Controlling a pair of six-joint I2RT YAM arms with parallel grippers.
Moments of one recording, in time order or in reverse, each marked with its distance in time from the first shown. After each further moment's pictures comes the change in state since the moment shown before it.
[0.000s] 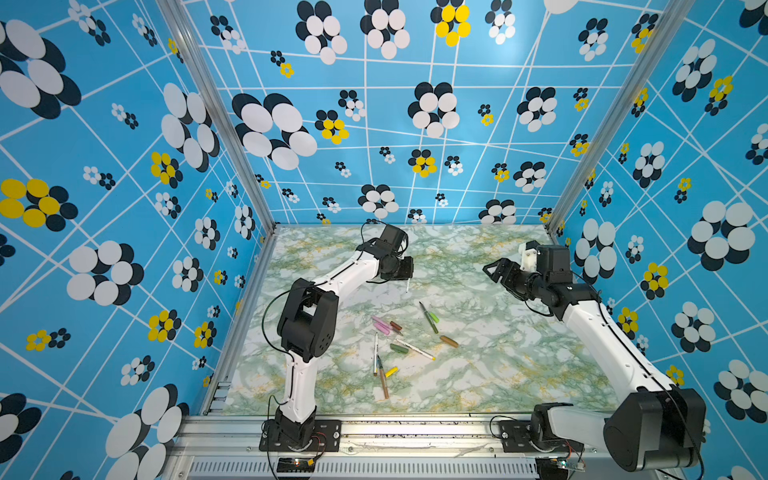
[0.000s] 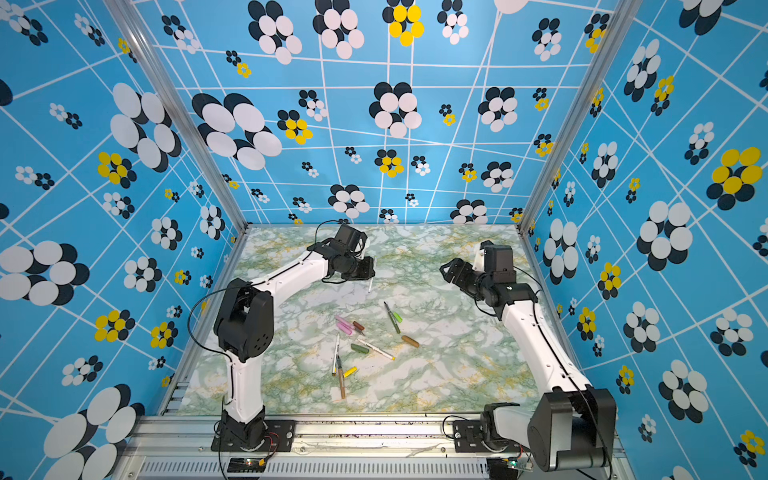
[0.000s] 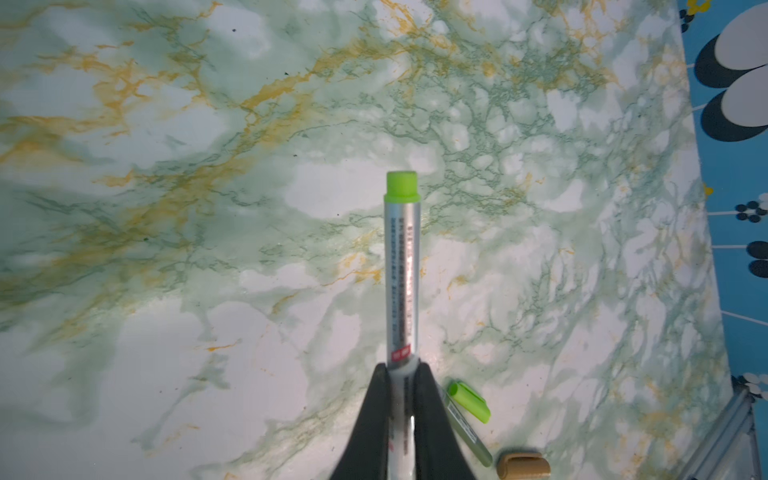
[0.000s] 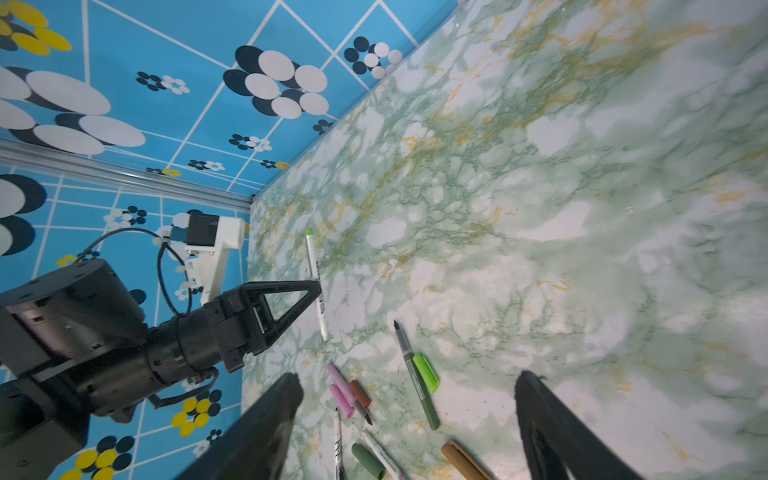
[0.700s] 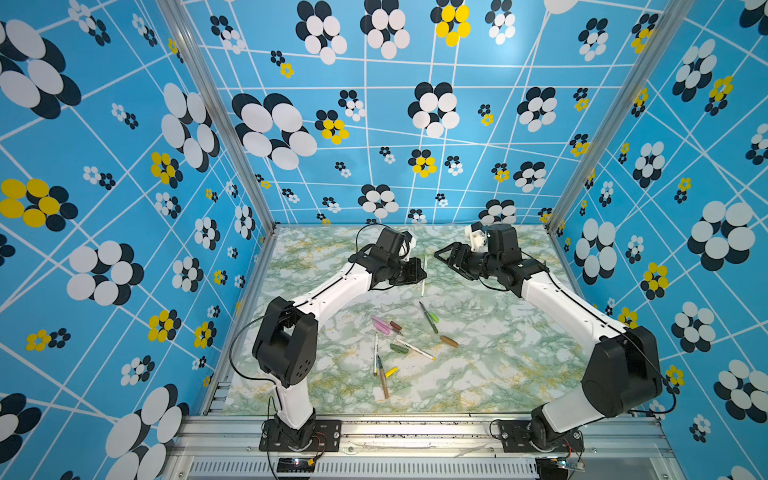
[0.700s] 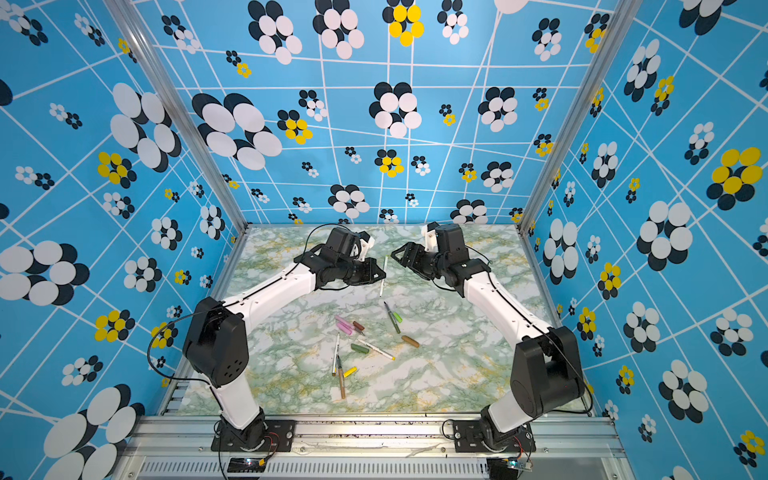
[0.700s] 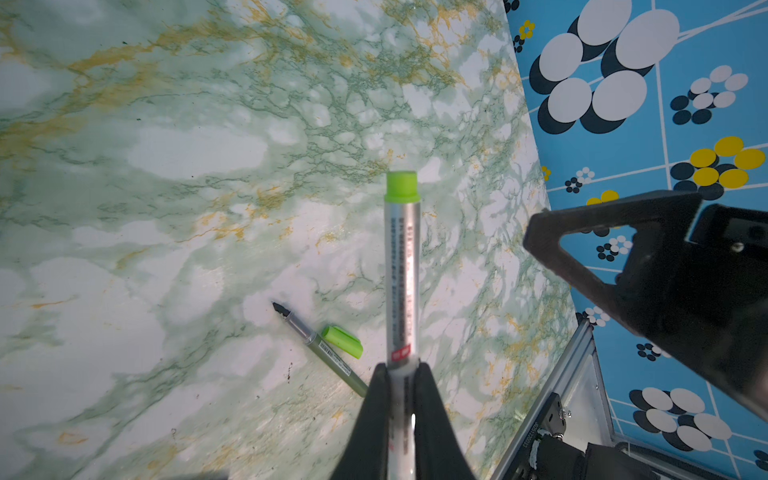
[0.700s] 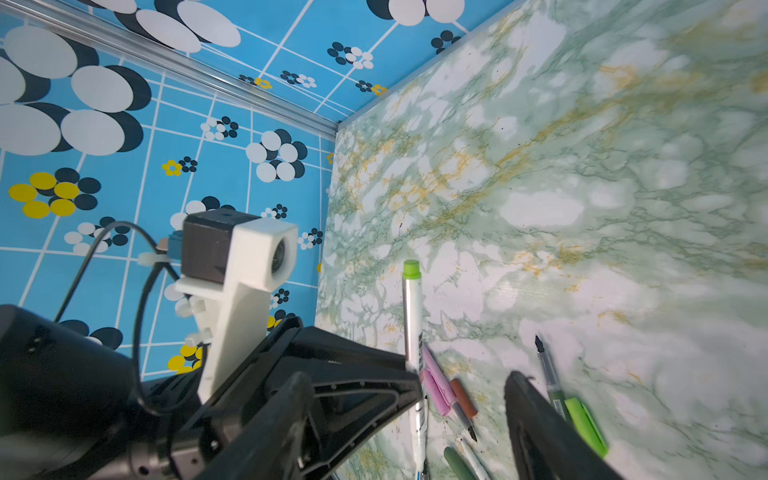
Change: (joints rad) left arm -0.066 -0.204 -0.145 0.114 0.137 -0.126; right arm 0.280 0.314 0.240 0.130 -0.068 0.084
